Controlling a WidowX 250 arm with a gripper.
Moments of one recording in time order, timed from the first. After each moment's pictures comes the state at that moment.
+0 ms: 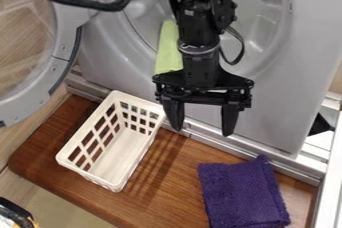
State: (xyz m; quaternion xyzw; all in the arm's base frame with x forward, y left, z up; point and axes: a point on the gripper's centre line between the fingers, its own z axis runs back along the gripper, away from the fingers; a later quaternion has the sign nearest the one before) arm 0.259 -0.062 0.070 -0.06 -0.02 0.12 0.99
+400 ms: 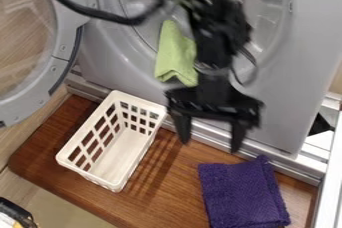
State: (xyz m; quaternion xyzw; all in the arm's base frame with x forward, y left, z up) arm 0.256 -0.081 0.049 -0.04 -0.01 0.10 0.99
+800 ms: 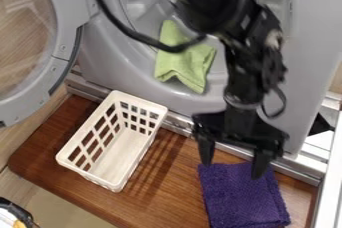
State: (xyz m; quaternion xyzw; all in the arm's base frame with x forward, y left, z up) arm 0.258 -0.111 0.015 -0.02 -0.01 0.07 1.00
